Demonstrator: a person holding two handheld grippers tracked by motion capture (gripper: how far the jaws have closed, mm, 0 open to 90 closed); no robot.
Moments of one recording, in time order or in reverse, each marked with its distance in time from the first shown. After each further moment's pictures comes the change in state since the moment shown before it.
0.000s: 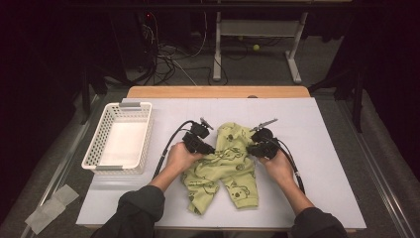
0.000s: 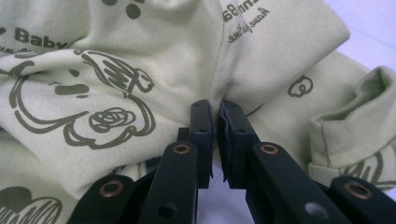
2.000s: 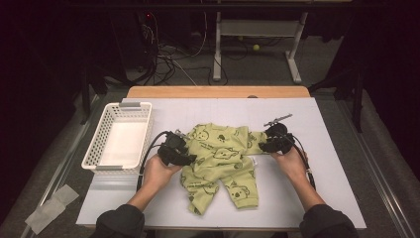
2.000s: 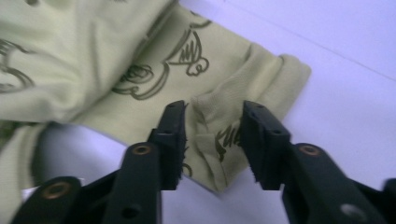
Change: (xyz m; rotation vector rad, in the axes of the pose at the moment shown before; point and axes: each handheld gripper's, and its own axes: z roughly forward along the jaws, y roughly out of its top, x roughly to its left) left arm -0.004 -0.072 -0.042 -0.124 0.214 -0.019; right arm -0.036 -0.007 -0.014 0.023 -0.122 0.059
